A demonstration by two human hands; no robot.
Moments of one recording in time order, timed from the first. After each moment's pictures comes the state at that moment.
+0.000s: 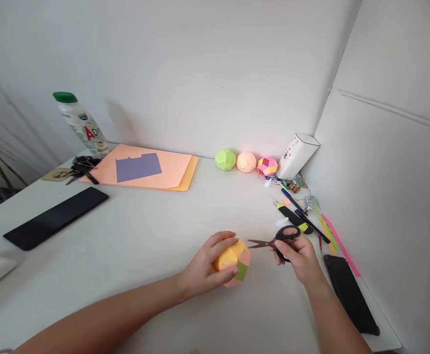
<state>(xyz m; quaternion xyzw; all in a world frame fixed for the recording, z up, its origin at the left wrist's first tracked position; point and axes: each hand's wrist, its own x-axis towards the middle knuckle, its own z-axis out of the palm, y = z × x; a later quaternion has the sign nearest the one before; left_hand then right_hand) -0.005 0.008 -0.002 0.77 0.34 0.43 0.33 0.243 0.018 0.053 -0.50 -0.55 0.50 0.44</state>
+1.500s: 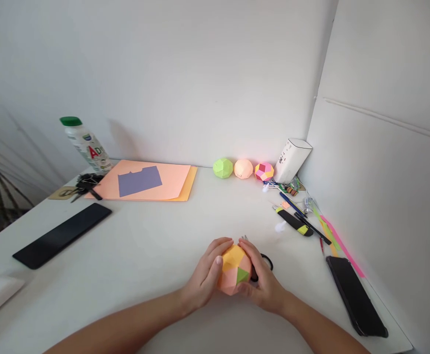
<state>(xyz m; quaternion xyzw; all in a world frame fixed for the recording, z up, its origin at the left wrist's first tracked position) -0.006 -0.001 0.005 0.67 0.38 0.44 0.45 0.200 -0.005 0.006 -0.41 -0.75 0.43 0.30</state>
